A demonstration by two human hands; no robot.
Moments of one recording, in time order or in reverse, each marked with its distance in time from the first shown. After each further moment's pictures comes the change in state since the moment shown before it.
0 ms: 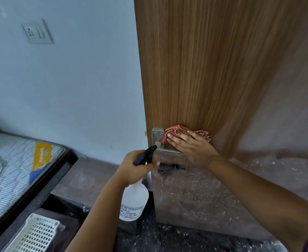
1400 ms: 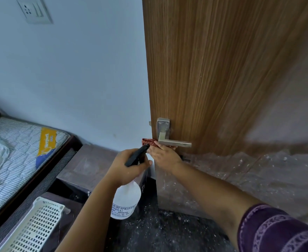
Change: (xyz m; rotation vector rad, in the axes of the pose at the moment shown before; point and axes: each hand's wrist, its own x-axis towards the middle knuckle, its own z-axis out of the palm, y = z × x) left_hand -0.020 -0.024 -0.016 0.087 0.053 -0.031; right_hand 0.080 -0.122 0.014 0.105 -0.349 -0.248
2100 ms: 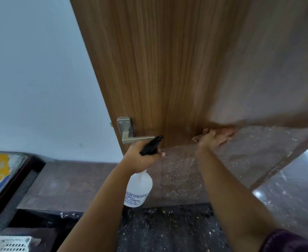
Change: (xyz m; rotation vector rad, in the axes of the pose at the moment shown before) left_hand 0.041 0.061 0.096 -0.058 -0.317 0.115; right_hand -0.174 0.080 0.090 1.644 0.960 2.167
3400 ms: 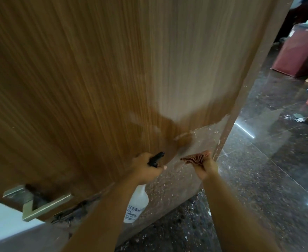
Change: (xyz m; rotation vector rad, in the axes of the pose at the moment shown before) left_hand 0.127 0.094 0.176 0.384 -0.383 0.025; right_hand 0.118 0.010 -0.191 0.583 0.064 0.466
